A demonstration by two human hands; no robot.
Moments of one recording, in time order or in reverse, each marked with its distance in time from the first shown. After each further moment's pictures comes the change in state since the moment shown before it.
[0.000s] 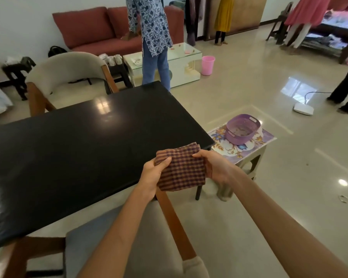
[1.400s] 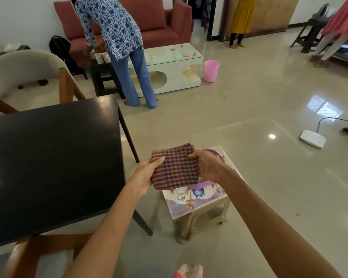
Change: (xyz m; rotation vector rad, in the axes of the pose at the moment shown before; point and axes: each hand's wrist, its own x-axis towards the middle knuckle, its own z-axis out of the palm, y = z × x) left_hand 0.256 0.068 0.361 -0.147 0.112 -0.103; right_hand 0.230 -0.191 -0.359 -0.011 -0.183 0.126
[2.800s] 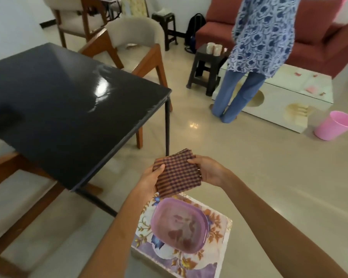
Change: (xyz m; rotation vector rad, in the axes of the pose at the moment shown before) left_hand 0.185 0.037 0.143 -0.489 0.642 0.028; right_hand 0.251 -0.199 -0.078 -0.629 -0.599 0.193
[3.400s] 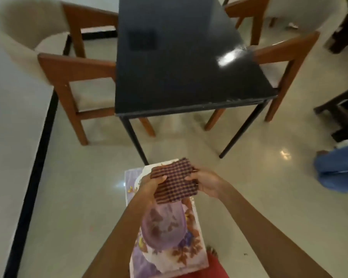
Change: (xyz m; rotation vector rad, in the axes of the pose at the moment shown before) left_hand 0.014 -0.088 0.058 -0.636 0.782 -0.046; right_hand 0.116 0.004 0.005 -0.660 -0.619 0.301
